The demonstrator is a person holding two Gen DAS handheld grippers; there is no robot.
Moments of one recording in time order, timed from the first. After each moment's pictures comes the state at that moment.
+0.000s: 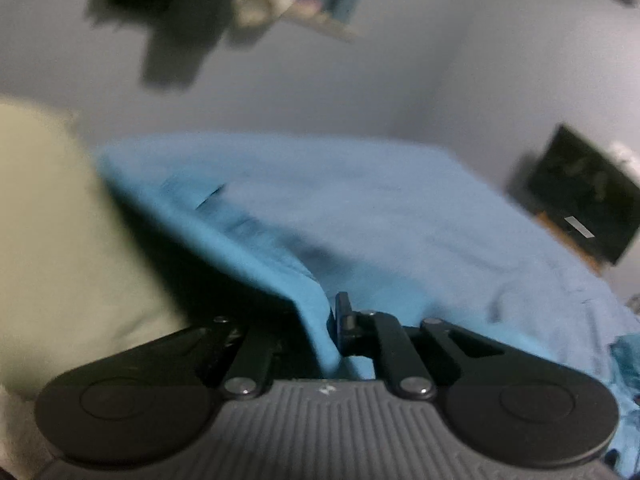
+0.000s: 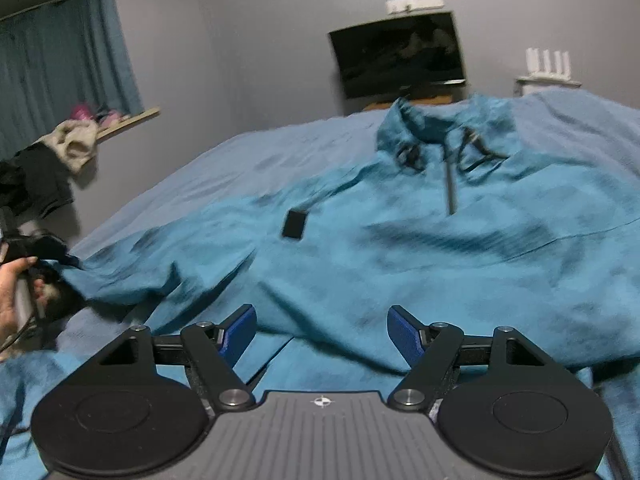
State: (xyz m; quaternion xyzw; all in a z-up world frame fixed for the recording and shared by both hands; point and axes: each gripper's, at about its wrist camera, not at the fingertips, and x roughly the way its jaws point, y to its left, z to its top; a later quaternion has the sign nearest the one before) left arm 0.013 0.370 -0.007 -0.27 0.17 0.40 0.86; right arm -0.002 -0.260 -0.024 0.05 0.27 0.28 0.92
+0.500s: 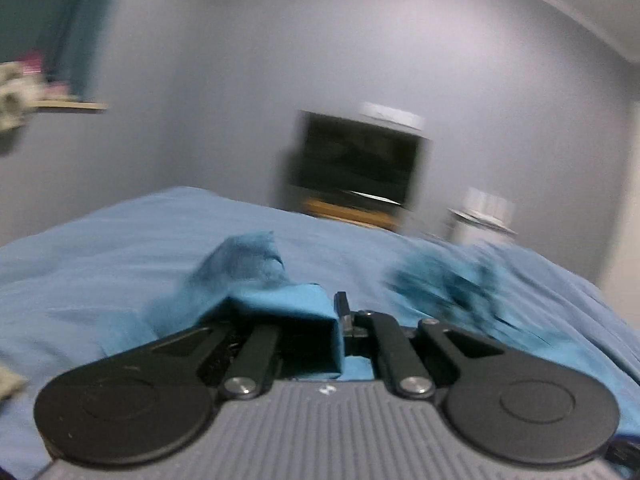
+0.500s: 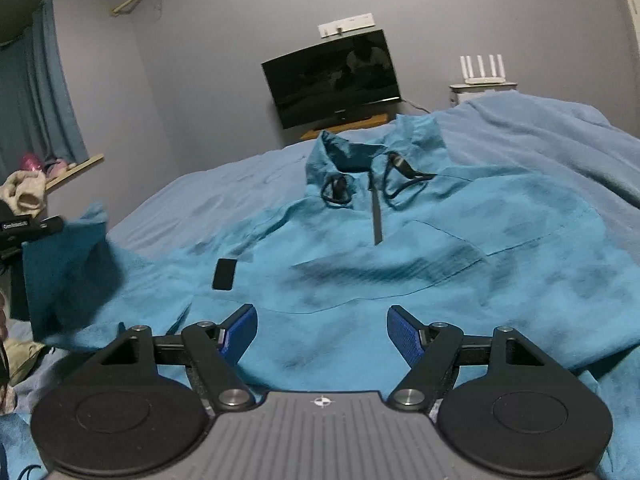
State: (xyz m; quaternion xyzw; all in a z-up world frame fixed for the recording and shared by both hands) left arm 0.077 0.164 0.044 -0.10 0.13 0.08 0.98; right arm 0.023 -0.296 -0.018 0.10 0.26 0.20 0.94
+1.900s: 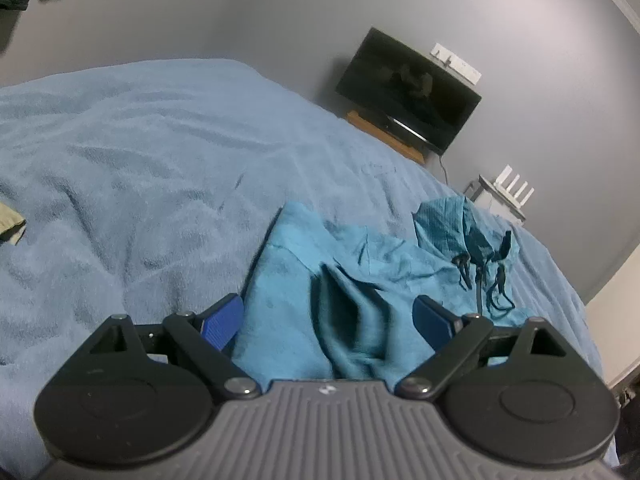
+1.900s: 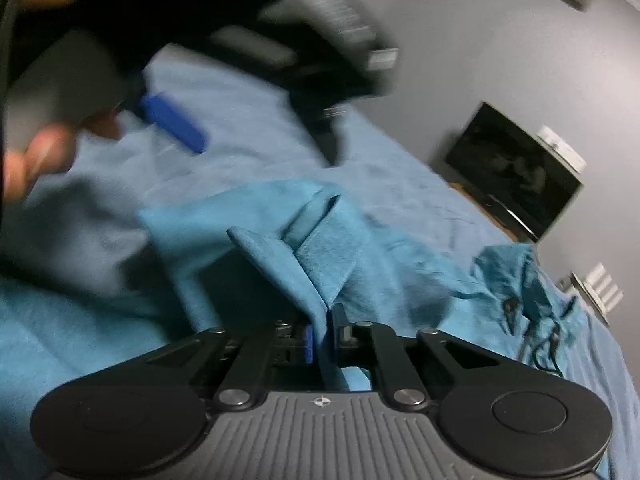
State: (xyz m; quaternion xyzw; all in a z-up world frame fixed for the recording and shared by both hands) left arm 0.050 0.243 0.008 -0.29 0.24 0.13 0.92; right arm 0.002 -0.037 -0.043 -0.31 0.16 0.31 0.88
